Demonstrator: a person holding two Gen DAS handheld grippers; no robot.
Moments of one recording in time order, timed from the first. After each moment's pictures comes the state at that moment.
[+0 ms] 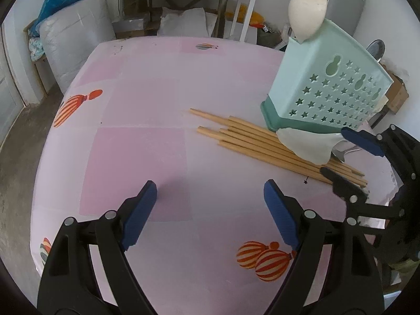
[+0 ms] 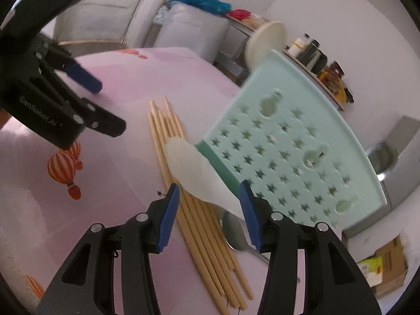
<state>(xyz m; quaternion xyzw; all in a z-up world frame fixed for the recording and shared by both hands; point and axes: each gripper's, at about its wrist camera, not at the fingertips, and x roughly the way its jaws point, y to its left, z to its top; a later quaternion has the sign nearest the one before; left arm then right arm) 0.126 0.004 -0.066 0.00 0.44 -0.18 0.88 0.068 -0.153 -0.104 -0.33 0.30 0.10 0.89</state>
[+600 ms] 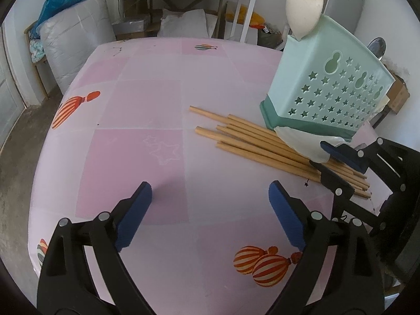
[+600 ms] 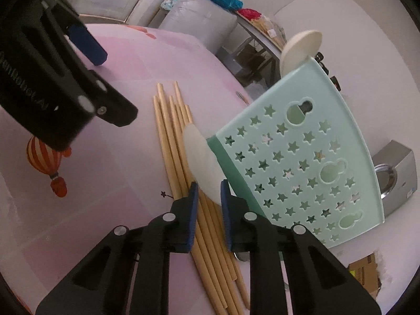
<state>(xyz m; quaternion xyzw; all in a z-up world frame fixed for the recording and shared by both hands) 0.127 -0.002 -0.069 0.01 0.44 -0.17 0.88 0.079 -0.135 -0.117 -0.40 0.29 0.06 0.87</state>
